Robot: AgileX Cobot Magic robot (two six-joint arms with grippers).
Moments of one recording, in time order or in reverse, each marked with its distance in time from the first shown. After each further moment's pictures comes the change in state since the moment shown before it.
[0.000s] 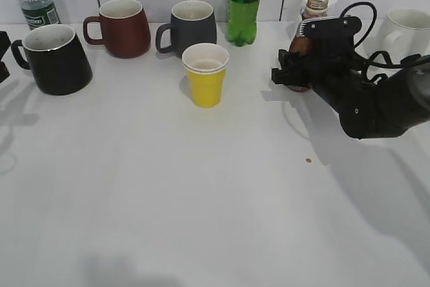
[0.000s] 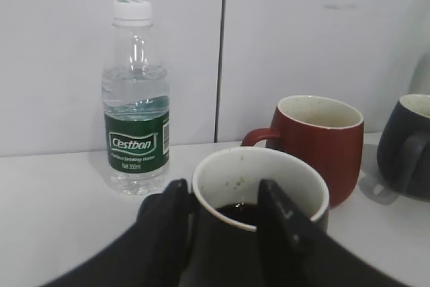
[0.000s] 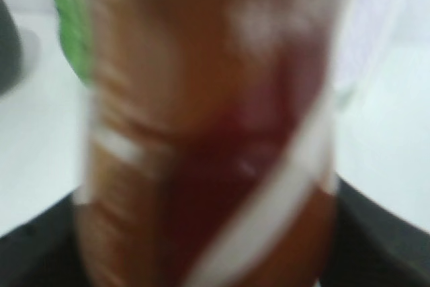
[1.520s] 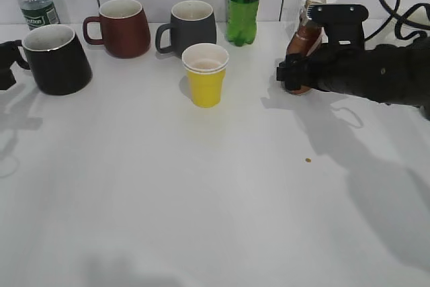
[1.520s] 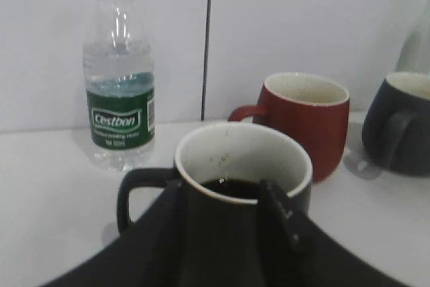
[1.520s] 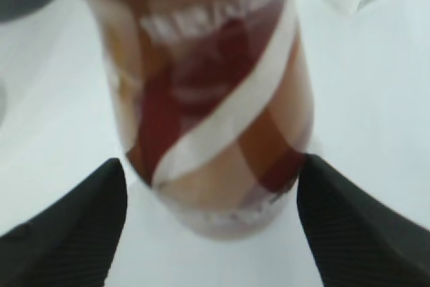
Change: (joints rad) left arm -0.009 -0.014 0.002 0.044 0.072 -0.039; right arm 0.000 -0.194 0.000 0.091 0.502 0.000
